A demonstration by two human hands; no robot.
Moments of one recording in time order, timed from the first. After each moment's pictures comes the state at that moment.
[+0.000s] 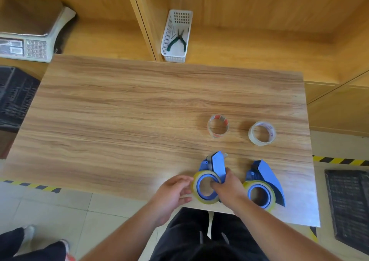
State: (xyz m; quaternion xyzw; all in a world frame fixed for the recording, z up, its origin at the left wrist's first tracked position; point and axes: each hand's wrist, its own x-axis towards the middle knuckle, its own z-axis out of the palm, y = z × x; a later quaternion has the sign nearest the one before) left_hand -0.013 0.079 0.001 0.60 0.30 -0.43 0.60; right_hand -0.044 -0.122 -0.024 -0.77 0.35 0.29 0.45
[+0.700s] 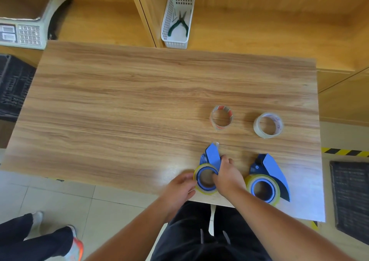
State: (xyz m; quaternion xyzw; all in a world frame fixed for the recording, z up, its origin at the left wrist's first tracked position) left_hand -0.021 0.063 -0.012 0.60 0.28 -0.48 0.58; right_hand -0.029 -0.116 -0.059 -0.88 0.23 0.32 0.26
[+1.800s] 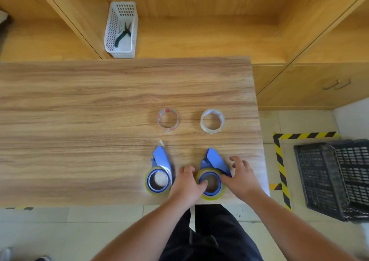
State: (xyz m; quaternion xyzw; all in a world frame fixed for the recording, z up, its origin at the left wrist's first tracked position) left_hand -0.057 -0.111 -0.040 0.87 0.00 -0.42 0.26; right_hand -0.116 -0.296 -0.035 -0.82 0.36 0.25 0.37
